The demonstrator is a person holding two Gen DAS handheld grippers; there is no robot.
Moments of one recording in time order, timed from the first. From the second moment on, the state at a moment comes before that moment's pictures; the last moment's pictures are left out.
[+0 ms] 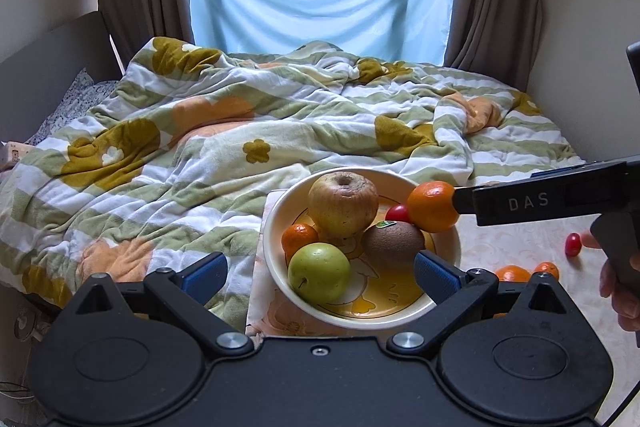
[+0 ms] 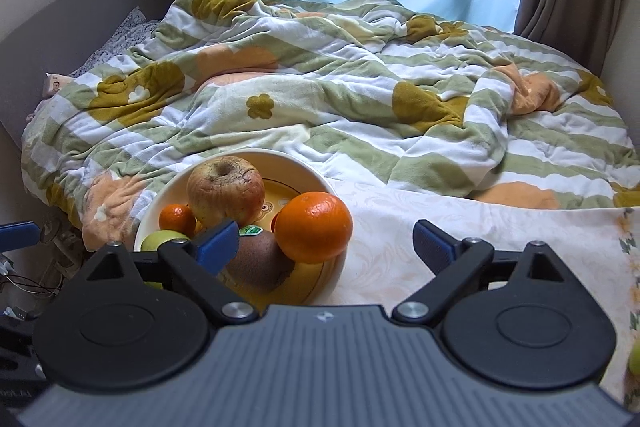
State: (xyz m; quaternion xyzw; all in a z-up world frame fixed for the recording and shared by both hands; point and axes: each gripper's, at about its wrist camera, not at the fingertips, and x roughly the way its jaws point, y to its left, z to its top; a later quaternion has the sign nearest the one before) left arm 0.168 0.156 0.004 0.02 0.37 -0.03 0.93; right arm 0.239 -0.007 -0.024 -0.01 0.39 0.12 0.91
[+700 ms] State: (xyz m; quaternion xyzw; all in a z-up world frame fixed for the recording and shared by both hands) left arm 0.100 0.117 0.033 0.03 0.34 -0.07 0.94; right arm 0.117 -0.081 0.021 -0.01 0.38 0.02 0.92
